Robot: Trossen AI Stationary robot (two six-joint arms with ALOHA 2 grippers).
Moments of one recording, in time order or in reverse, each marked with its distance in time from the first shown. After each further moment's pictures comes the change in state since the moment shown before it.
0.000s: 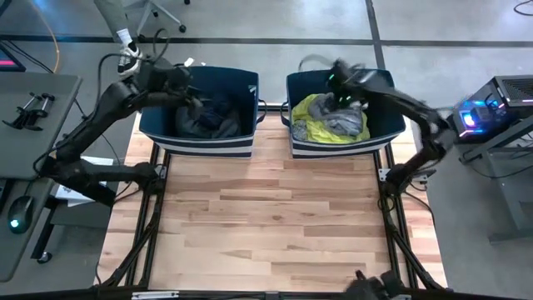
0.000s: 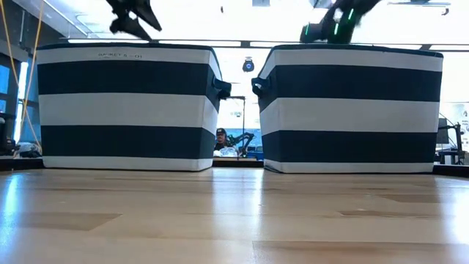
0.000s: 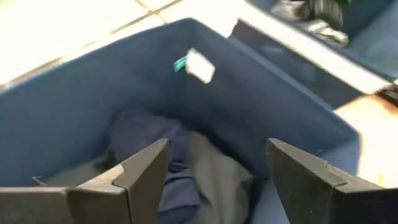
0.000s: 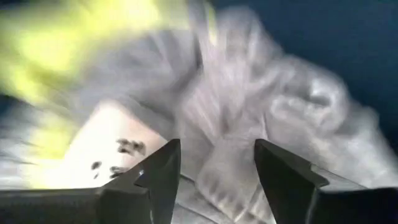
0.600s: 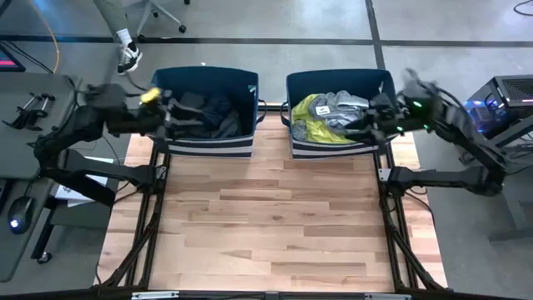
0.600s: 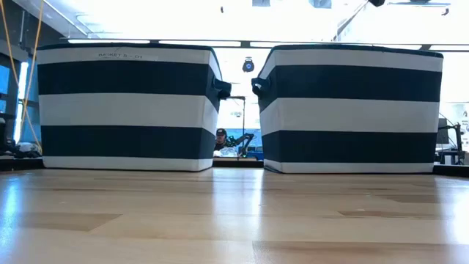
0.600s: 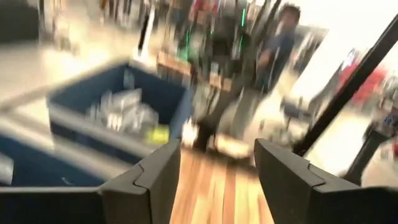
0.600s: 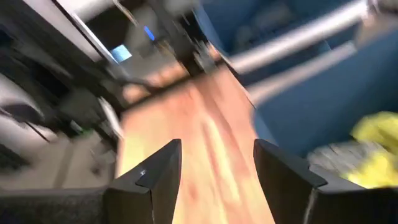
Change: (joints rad) left arm -0.608 -0.220 0.018 0.276 -0.091 -0.279; right arm 0.322 -0.680 -0.055 0.118 -0.655 -0.057
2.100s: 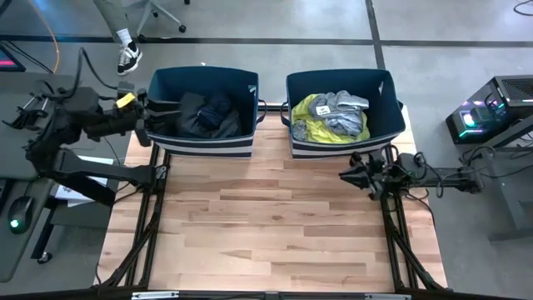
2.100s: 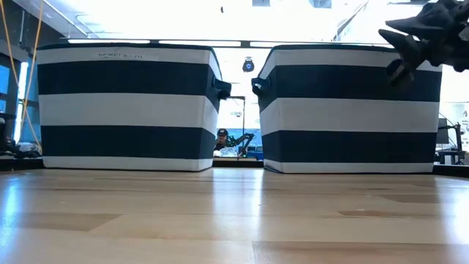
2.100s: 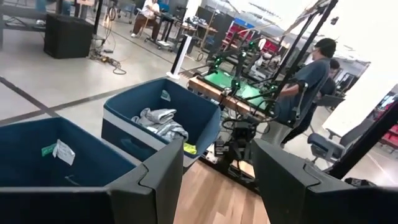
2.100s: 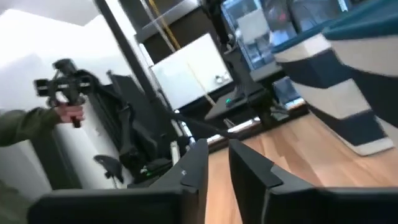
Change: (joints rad) left arm -0.049 -0.131 -0.001 -0.068 -0.234 -0.069; right arm 0.471 -0.857 -1.325 1.130 0.291 0.259
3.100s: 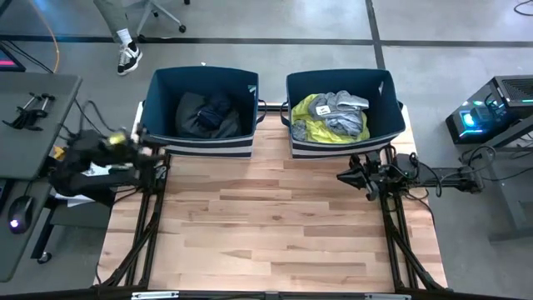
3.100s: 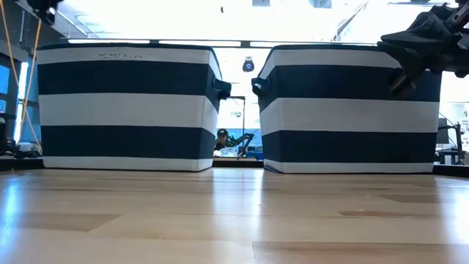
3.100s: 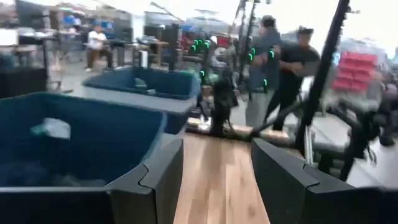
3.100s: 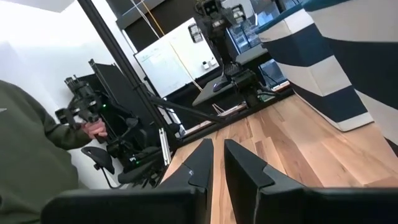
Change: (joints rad) left arm 0.000 -0.750 -0.690 0.067 0.199 0.295; right arm 0.000 0.009 0.007 -0.091 0.026 0.017
